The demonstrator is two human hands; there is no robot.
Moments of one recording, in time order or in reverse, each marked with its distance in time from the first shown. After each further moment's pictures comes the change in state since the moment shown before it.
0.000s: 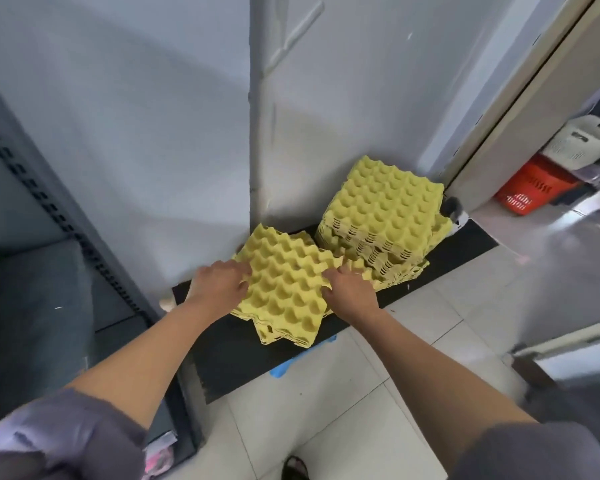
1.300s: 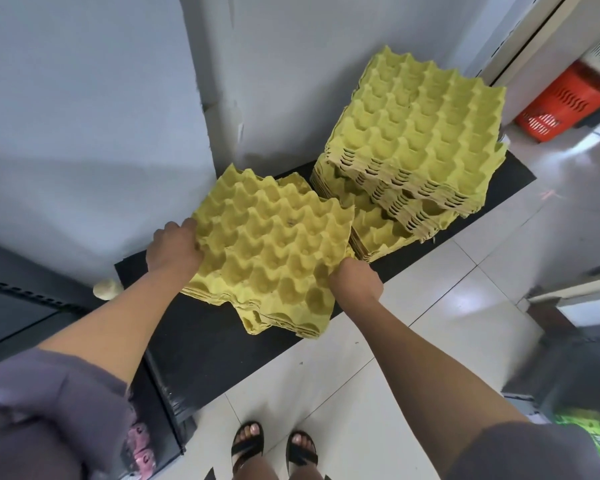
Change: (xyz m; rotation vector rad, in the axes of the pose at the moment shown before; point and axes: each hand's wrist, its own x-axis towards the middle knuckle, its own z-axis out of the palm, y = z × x) left_hand 0.154 -0.067 0.157 -0.044 -0.072 -0.338; right_hand 0.123 0.041 0.152 0.205 -0.136 0.540
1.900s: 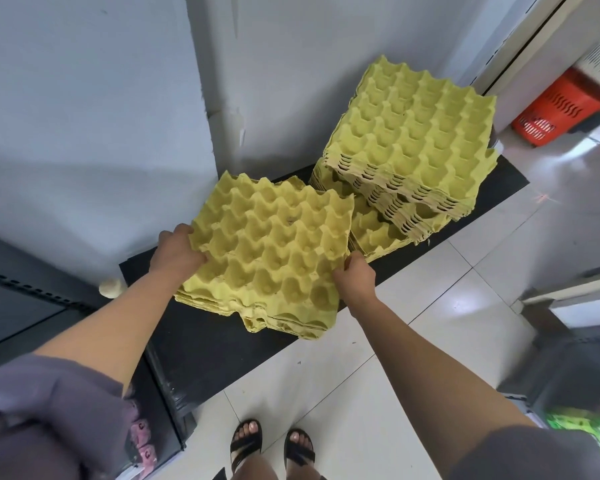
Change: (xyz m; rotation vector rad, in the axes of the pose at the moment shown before) left_hand -0.009 -0.005 -0.010 -0.405 -0.102 -0.134; right_hand -0.009 0.009 -0.010 0.606 0.014 -0.014
